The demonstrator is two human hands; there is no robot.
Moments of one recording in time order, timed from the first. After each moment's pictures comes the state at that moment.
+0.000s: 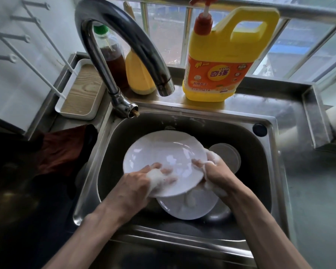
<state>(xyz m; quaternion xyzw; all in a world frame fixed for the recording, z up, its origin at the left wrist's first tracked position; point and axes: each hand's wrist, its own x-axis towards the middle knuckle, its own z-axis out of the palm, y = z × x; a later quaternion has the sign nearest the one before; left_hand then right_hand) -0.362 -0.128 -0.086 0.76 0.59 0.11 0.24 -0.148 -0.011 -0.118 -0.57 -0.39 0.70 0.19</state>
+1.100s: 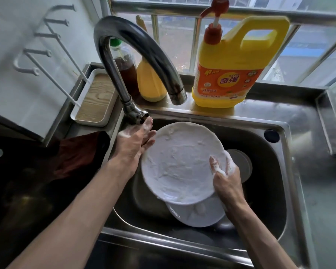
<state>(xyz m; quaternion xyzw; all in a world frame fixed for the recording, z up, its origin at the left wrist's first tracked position) -0.395 -0.031 -0.070 0.08 0.62 0.60 0.50 -0.155 -0.034 -0.111 -0.58 -0.46 0.56 0.37</state>
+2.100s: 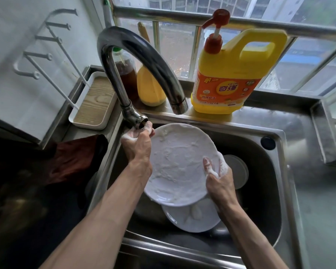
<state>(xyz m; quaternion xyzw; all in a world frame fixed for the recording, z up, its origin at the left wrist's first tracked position) -0.368 -0.004 -0.088 0.04 0.66 0.68 0.33 -0.166 -0.026 -0.112 -0.58 -0.48 0.56 0.36</state>
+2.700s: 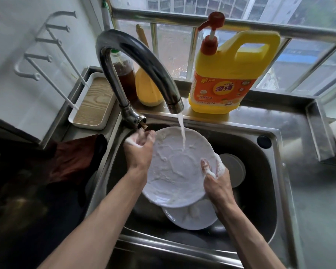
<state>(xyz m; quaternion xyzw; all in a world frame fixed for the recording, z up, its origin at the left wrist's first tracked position) -0.360 -0.031 -0.086 0.17 0.71 0.59 0.34 -0.162 -0.029 -0.117 -0.59 -0.48 0.56 0.34</state>
